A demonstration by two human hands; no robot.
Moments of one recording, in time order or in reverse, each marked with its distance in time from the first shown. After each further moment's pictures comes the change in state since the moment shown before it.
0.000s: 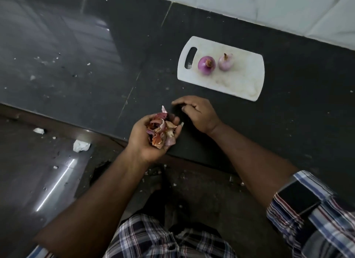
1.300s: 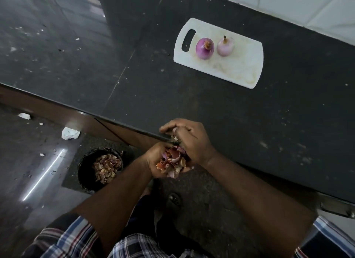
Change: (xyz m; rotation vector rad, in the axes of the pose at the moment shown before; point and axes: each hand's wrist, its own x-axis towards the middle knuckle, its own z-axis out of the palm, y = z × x) left_hand 0.027 -0.087 -0.080 0.367 0.035 -0.413; right_hand -0.105 -0.032 0.038 0.355 -0.020 0.117
